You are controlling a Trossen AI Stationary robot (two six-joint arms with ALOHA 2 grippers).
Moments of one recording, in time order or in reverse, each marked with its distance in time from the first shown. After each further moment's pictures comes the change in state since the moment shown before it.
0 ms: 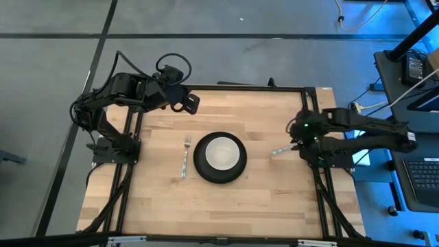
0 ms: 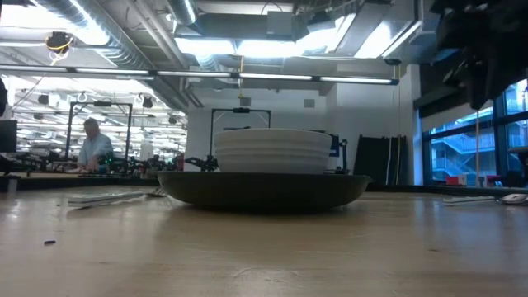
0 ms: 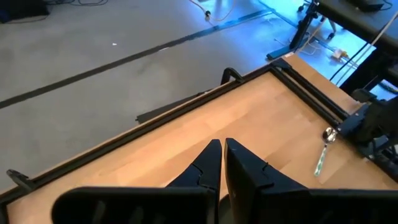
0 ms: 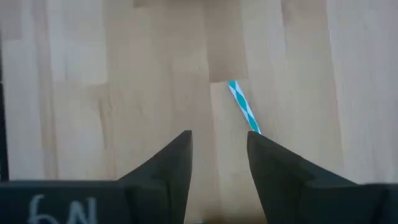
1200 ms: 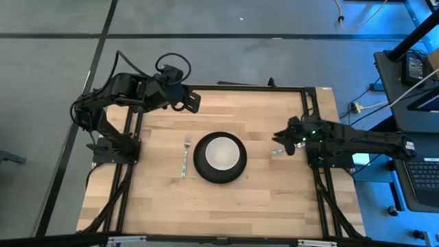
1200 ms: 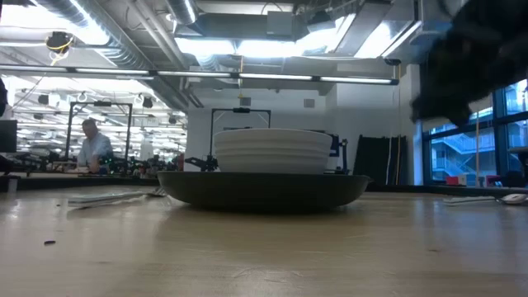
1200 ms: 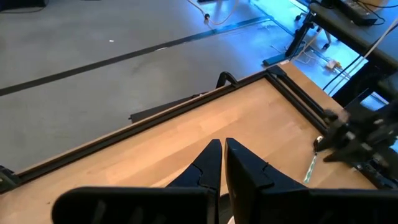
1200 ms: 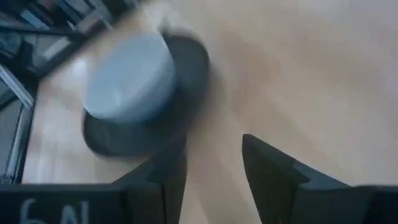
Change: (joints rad) left arm 0.000 0.003 0.000 0.024 -0.001 -0.045; right arm -0.001 -0.316 -0.466 0.792 0.184 0.531
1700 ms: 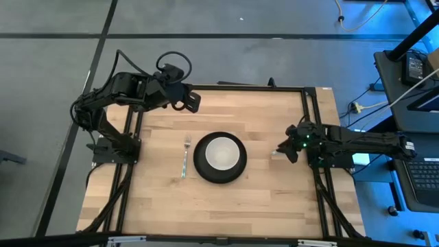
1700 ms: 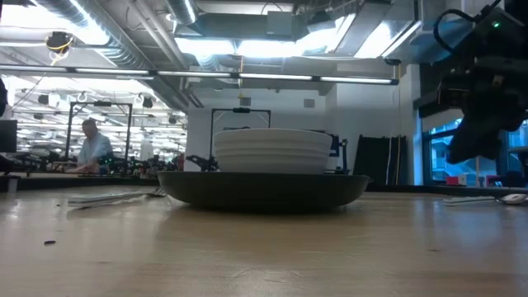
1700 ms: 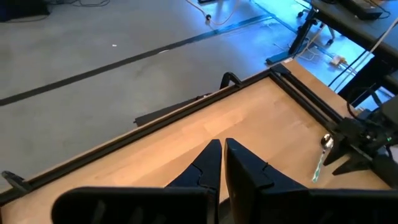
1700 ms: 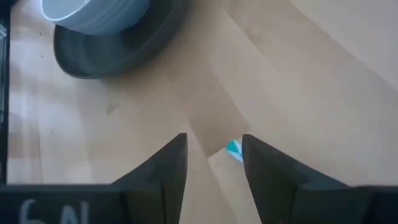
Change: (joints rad) left arm 0.009 0.000 0.000 -0.001 0.000 0.048; right arm 0.001 0.000 -0.087 -0.155 -0.142 0.019
